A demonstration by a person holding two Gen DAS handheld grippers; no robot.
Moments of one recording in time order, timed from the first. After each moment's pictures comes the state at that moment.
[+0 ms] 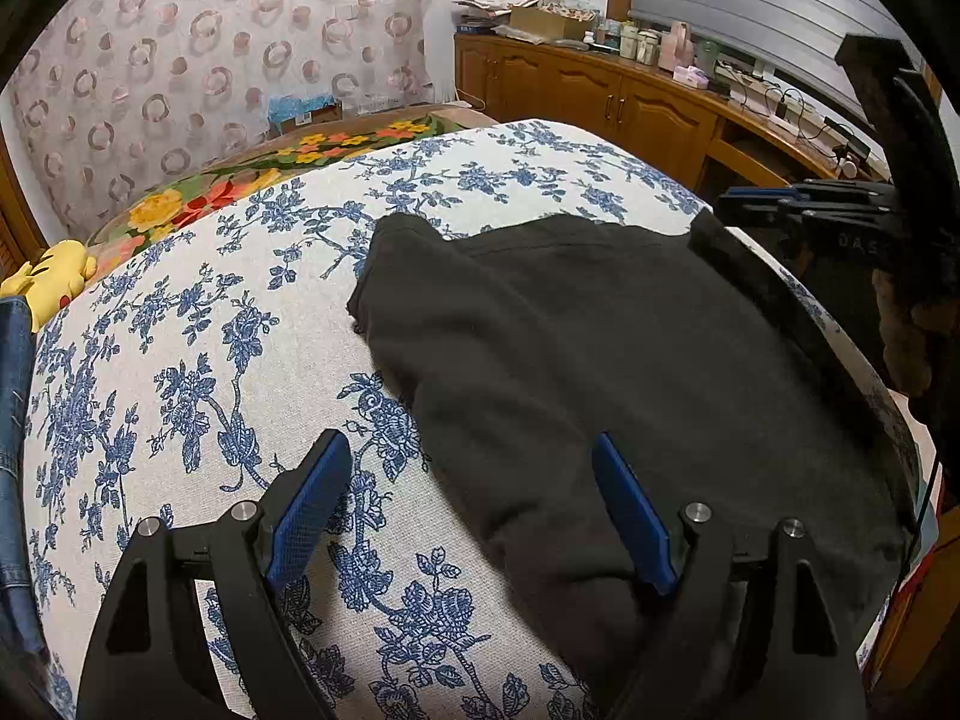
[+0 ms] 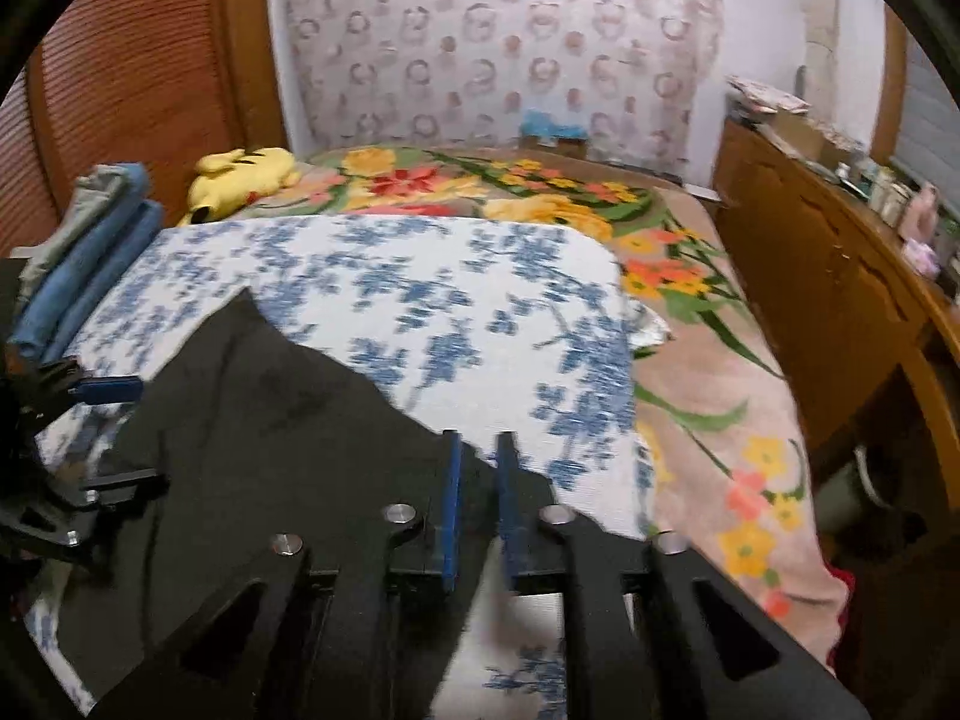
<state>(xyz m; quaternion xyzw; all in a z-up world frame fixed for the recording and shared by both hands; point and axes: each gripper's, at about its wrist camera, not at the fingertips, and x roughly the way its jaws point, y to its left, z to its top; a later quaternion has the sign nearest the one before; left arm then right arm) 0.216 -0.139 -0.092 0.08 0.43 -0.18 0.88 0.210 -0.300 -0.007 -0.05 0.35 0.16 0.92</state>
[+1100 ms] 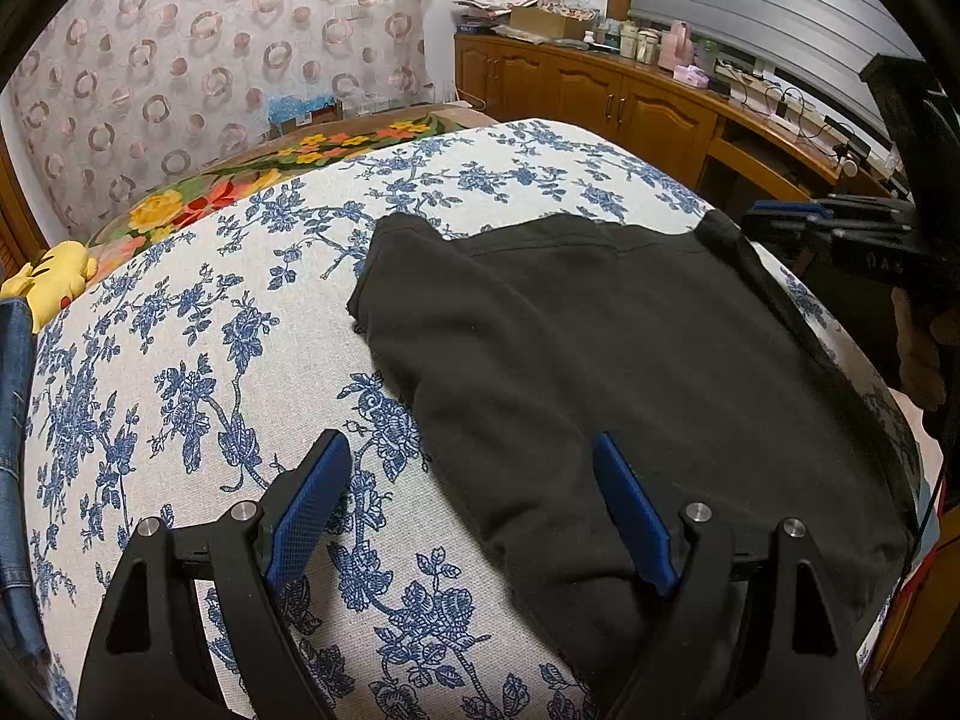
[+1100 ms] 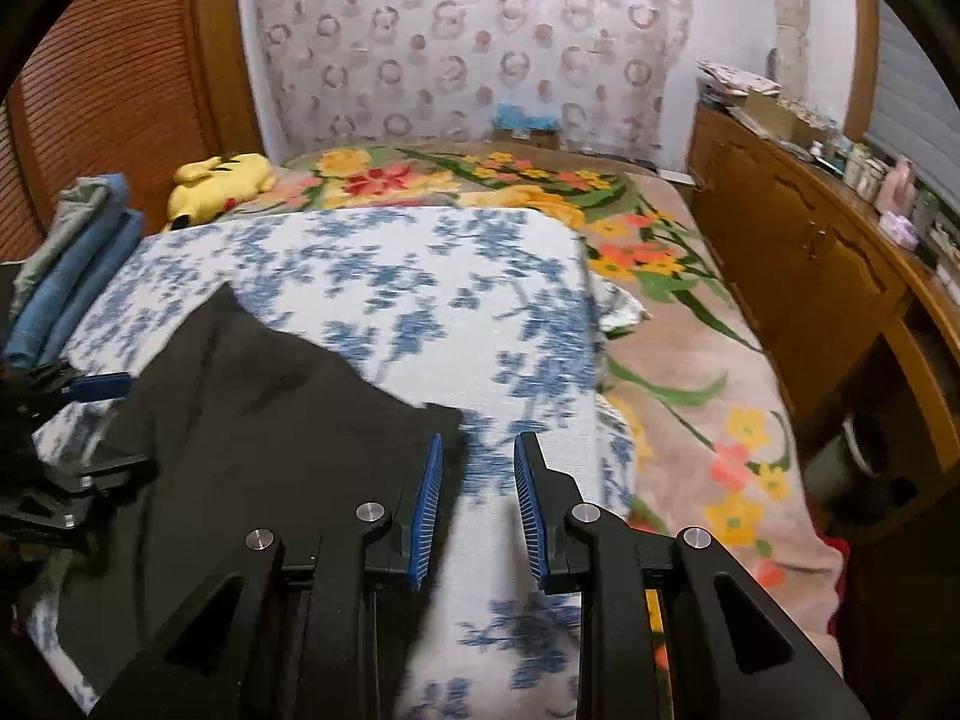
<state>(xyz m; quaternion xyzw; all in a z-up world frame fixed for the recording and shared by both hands) 0.216 -0.139 -0.093 0.08 0.43 -0.18 0.88 0.195 -0.308 -0.012 -0.04 0.36 0.16 0.92</state>
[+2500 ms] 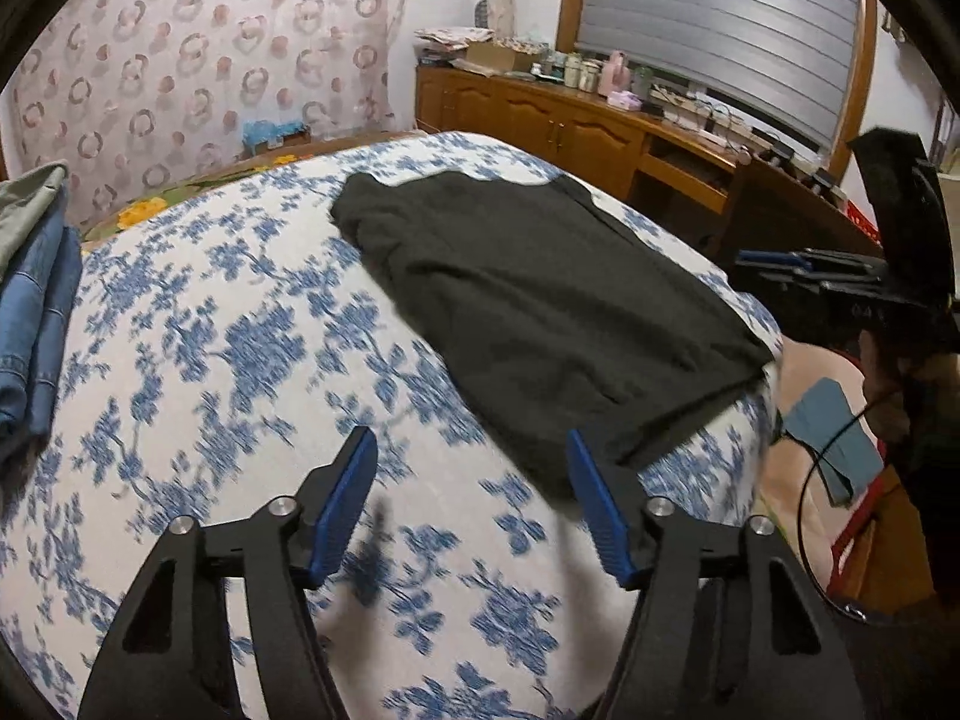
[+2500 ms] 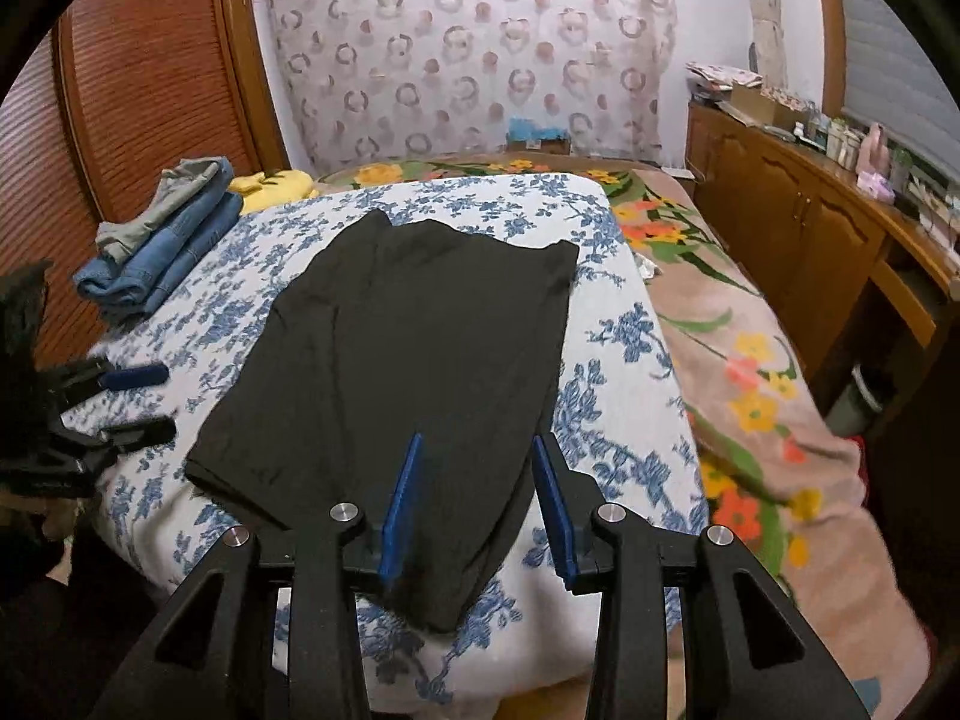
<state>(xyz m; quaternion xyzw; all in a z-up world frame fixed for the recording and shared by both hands) 0.059 -0.105 -0.077 0.05 0.39 -0.24 0.89 0.020 -0.312 -0.024 0.02 0.33 0.15 0.93</state>
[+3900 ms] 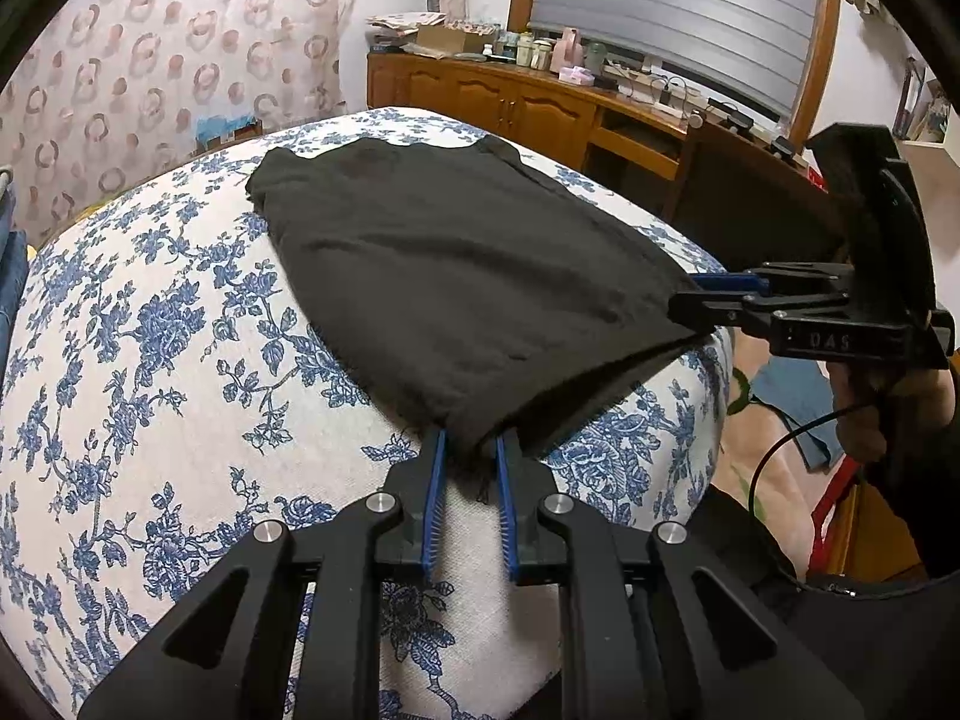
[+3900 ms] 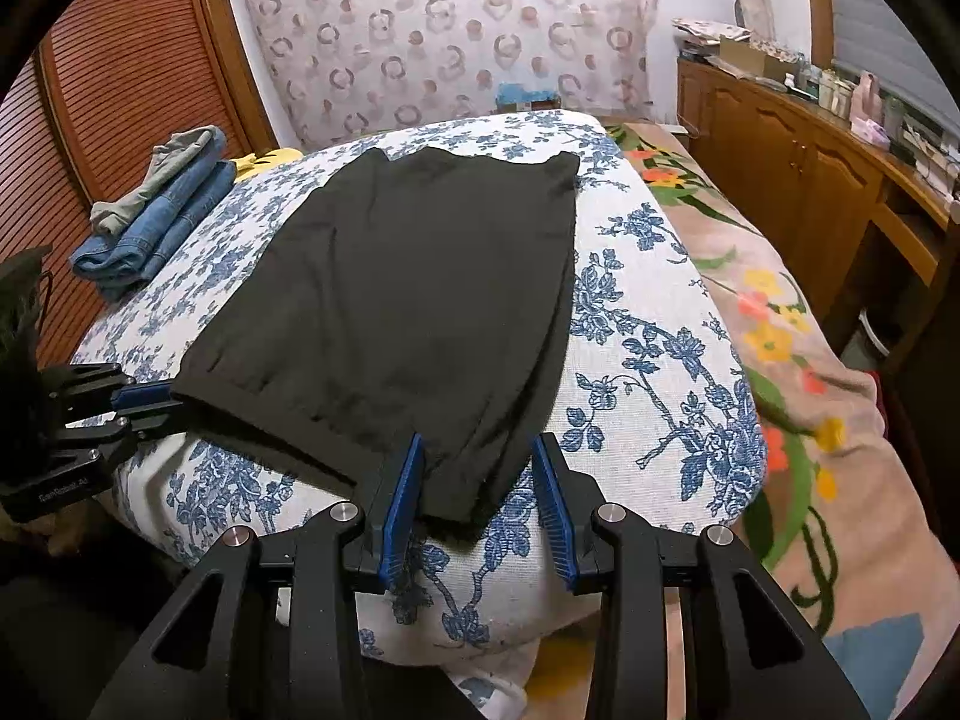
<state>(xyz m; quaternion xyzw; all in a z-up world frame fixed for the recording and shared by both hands) 0.039 -0.135 -0.092 0.07 0.40 -0.29 0.87 -0.002 -0.299 -0.054 0.03 0.37 0.15 0.92</state>
